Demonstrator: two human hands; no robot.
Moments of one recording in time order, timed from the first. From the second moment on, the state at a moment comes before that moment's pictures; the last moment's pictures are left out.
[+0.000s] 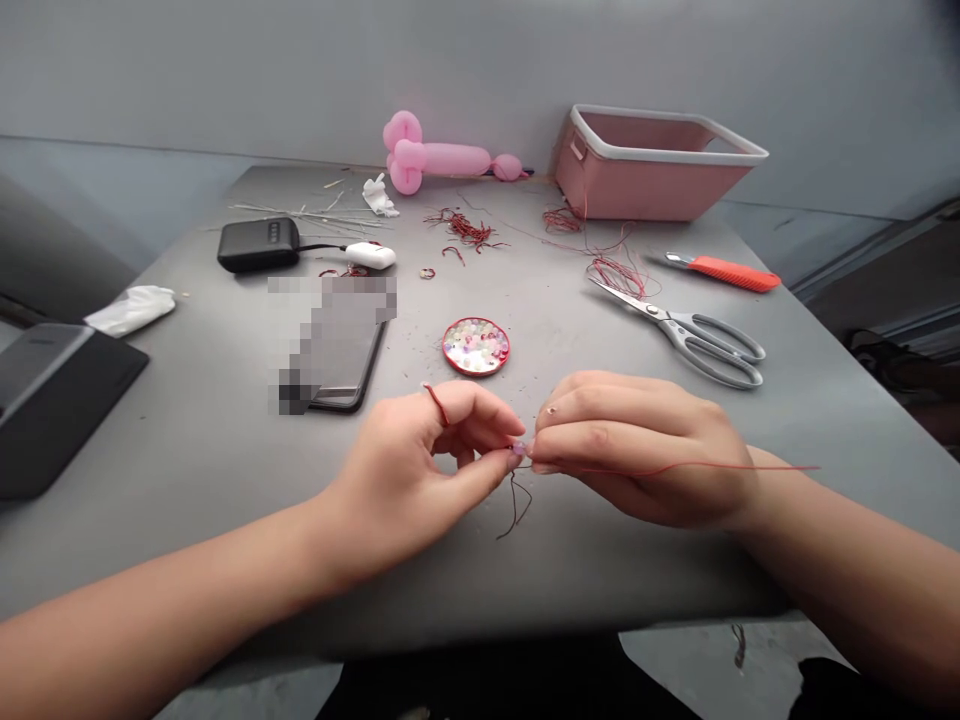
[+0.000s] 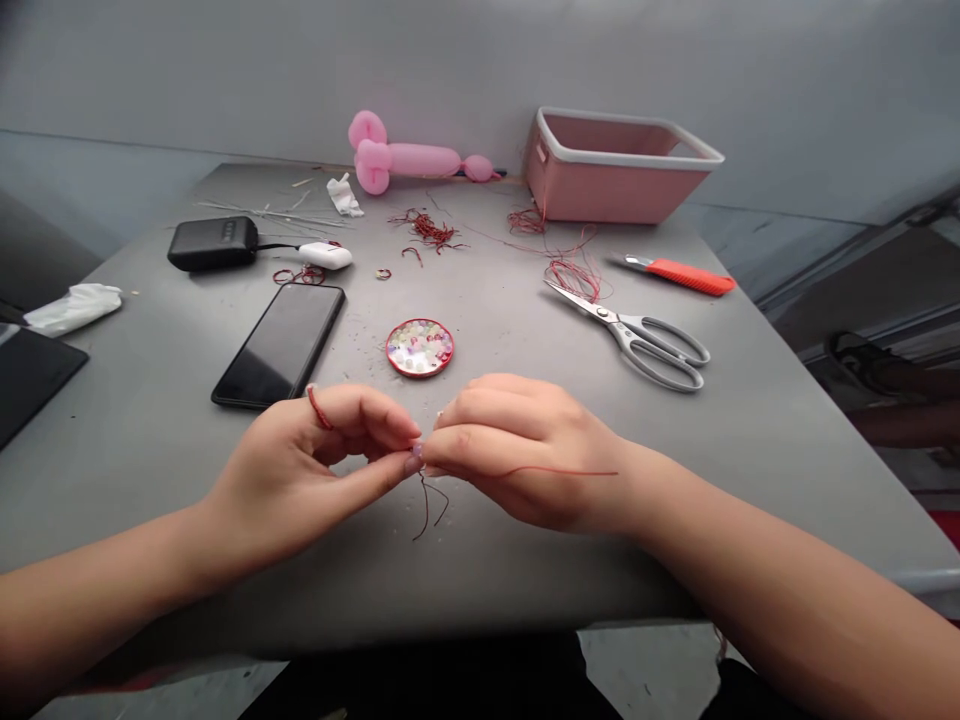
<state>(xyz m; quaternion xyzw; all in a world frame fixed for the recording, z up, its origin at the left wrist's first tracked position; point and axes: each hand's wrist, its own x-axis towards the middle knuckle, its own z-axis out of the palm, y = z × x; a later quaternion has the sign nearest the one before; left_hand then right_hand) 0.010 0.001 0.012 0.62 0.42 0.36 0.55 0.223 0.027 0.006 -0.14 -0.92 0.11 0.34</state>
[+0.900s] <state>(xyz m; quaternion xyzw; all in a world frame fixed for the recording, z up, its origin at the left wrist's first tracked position) 0.010 0.001 0.005 0.57 0.34 0.39 0.64 0.210 0.011 0.006 -0.31 -0.76 0.41 0.39</state>
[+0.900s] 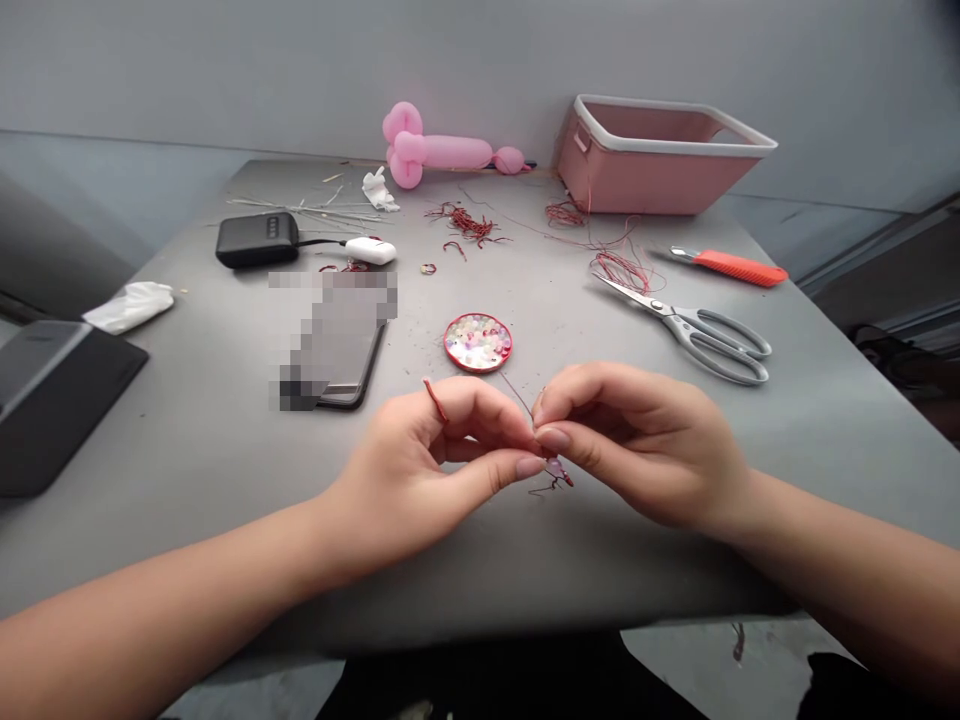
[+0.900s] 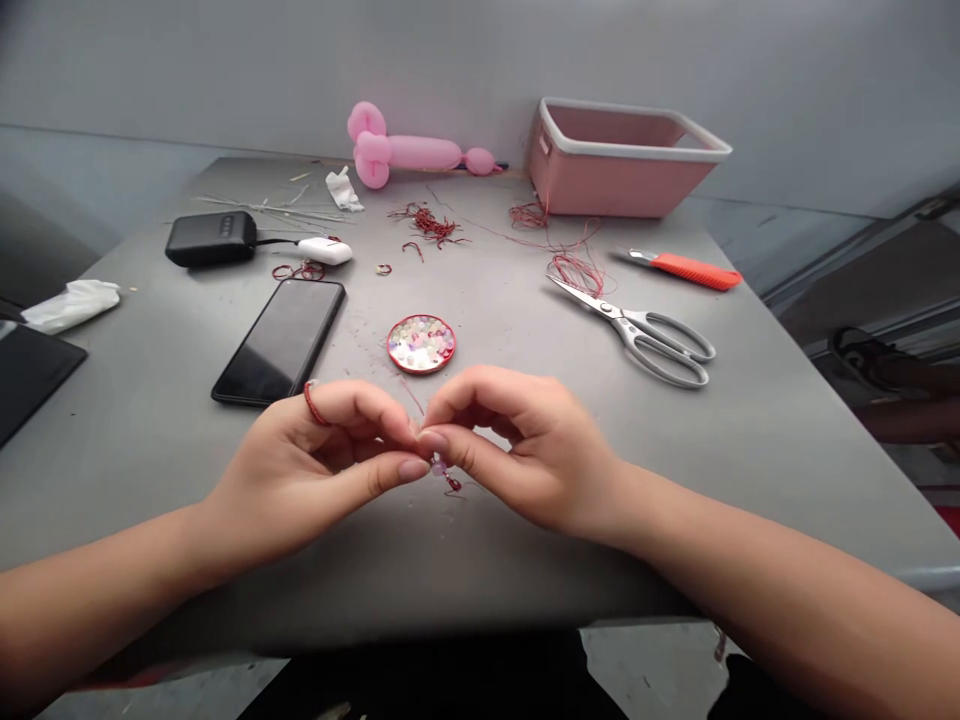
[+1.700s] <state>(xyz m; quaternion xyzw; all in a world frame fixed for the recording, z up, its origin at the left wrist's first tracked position) 0.010 0.010 0.003 0.48 0.39 0.48 0.63 0.204 0.006 0.007 -0.43 -0.75 0.41 0.29</state>
